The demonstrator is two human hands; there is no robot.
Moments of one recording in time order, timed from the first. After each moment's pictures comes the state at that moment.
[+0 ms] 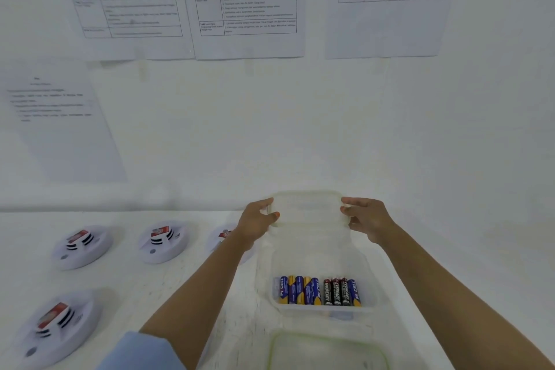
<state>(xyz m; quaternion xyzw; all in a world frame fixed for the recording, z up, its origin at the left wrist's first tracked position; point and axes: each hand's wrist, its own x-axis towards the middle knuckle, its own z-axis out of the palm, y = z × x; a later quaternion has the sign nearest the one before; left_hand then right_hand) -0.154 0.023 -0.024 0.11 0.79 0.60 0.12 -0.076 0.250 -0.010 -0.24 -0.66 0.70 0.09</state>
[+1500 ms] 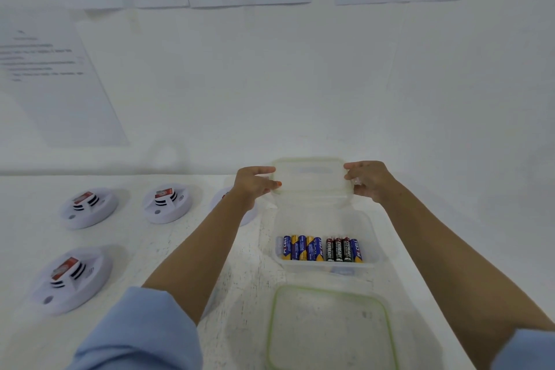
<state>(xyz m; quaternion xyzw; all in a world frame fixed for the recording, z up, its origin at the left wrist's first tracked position) -0.151 0.017 -0.015 0.00 0.72 0.67 0.16 -0.085 0.245 -0.004 -0.28 -0.67 0.68 0.07</state>
